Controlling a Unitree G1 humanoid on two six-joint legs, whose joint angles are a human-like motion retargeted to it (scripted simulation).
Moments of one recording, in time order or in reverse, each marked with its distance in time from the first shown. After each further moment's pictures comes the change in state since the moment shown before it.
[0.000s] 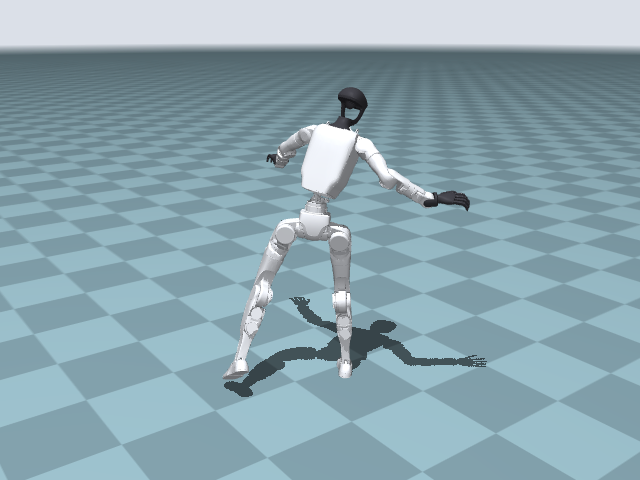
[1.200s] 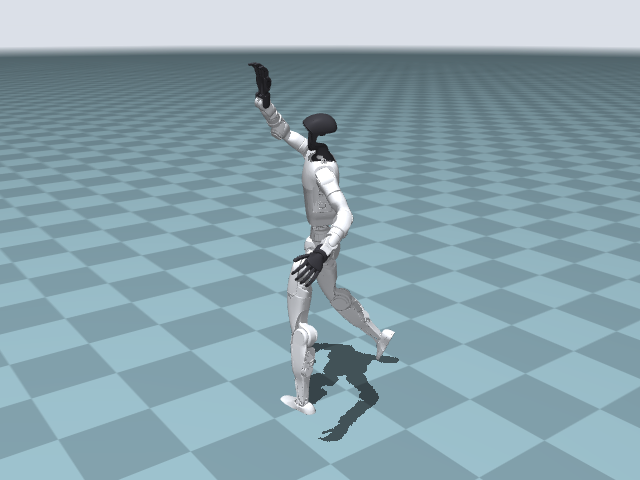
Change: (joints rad) left arm 0.981 -0.056 0.837 -0.473 -0.492 -0.169 -0.353; right arm -2.449 0.400 1.317 0.200 -0.234 0.158 0.059; waist 1.039 -0.160 -0.281; left_leg 0.027 -0.194 -0.656 -0.323 -0.440 -0.011; right_leg 0.307 -0.092 0.100 0.410 0.492 0.063
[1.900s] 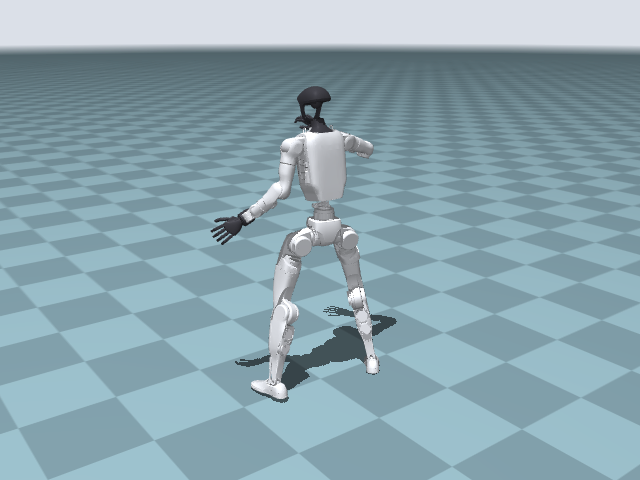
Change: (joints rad) left arm -0.481 -0.598 -0.168 0.121 -0.148 0.040 0.468; right arm 1.810 -0.648 -0.643 -1.155 -0.356 -0.136 0.005; waist -0.333 0.063 0.127; left_leg 0.026 0.180 0.667 0.042 0.095 0.031; right_leg -0.133 -0.106 -0.589 -0.271 -0.545 -0.057
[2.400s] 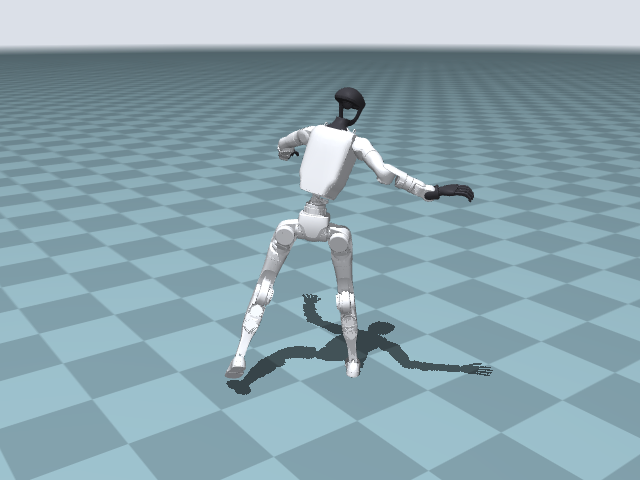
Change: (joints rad) left arm -0.514 0.808 -0.751 0.211 0.731 0.089 -0.156; right arm 0.804 0.186 -0.828 1.005 0.565 0.000 -0.015; waist -0.701 0.067 0.176; left_leg -0.089 -0.021 -0.179 0.435 0.294 -0.028; right_leg -0.136 0.171 0.531 -0.189 0.115 0.013
